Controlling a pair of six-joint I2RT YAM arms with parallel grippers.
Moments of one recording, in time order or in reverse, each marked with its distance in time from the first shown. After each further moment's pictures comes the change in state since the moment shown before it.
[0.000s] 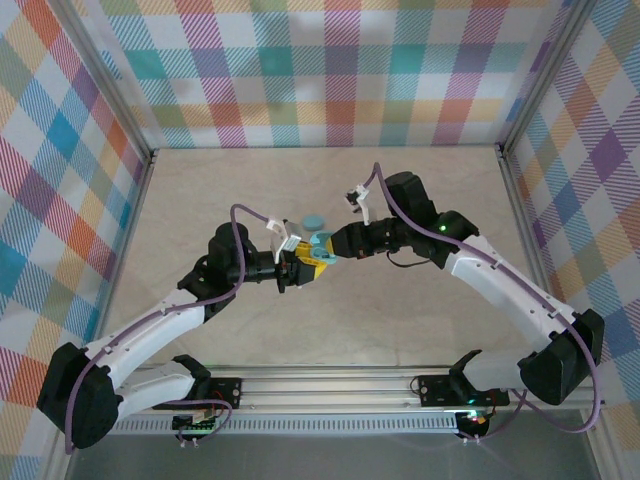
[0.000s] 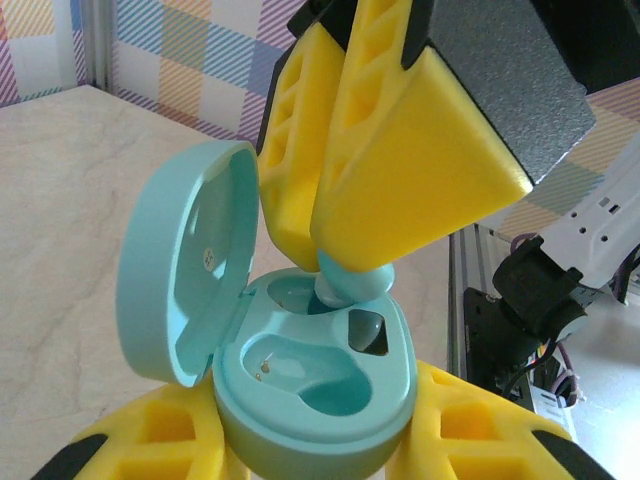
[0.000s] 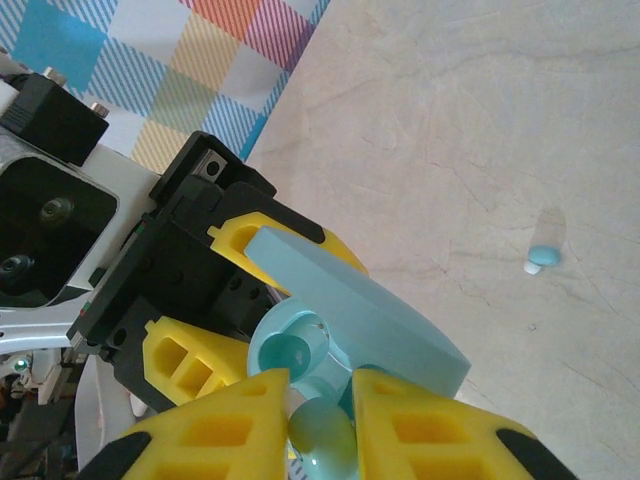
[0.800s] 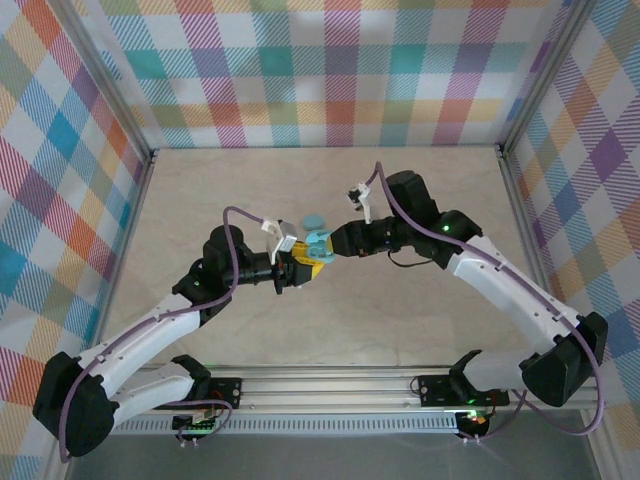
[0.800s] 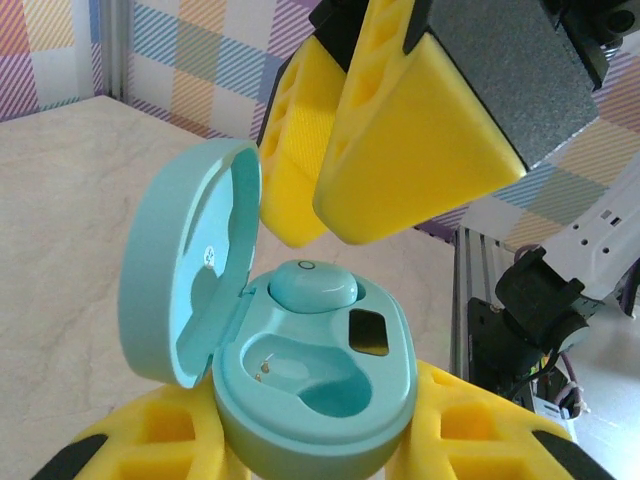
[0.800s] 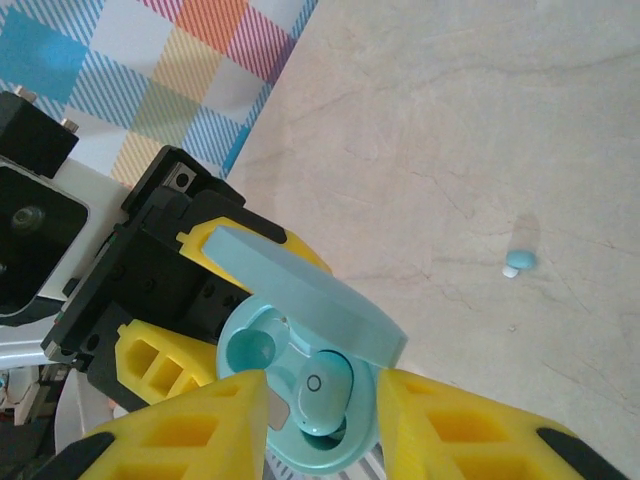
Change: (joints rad) left arm 0.000 -0.051 -0.014 -0.015 -0.029 -0.018; right arm 0.005 -0.017 0.026 -0.031 0.068 0.005
